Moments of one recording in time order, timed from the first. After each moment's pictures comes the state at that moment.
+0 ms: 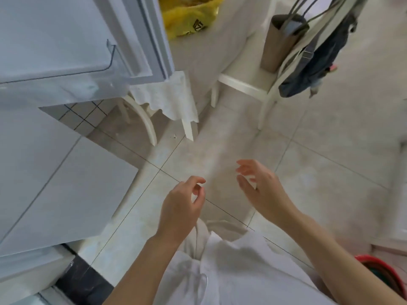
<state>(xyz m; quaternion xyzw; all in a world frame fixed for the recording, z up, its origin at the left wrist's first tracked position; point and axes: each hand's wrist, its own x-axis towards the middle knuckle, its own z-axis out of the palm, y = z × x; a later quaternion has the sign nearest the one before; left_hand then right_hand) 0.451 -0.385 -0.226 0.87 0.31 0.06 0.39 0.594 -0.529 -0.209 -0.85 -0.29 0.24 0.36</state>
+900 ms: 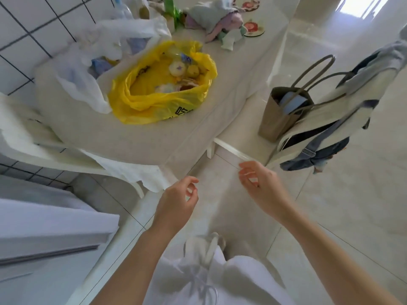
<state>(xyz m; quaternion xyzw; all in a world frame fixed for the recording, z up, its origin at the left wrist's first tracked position) 0.823 -0.223 -0.234 0.86 0.34 0.04 0.38 0.987 -0.375 -0.202 -0.85 -0.31 0.23 0.35</state>
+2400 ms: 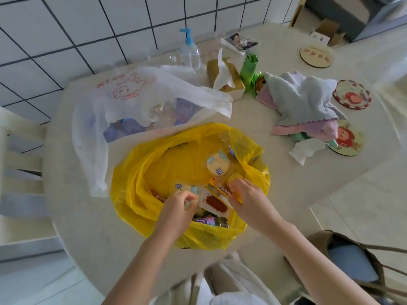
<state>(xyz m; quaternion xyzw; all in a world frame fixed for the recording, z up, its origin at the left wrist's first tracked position) 1.100 0.102 -0.265 0.73 0.56 0.05 0.39 1.292 0.042 -0.232 -0.75 -0.58 0.29 0.13</state>
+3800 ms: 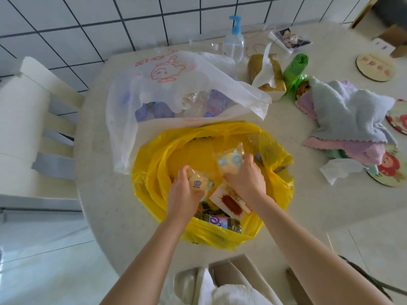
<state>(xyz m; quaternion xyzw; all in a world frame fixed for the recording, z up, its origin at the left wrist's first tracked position) 1.097 0.119 -0.285 0.61 0.69 0.18 0.36 1.263 0.133 -0.267 -0.84 -0.44 0.30 0.11</state>
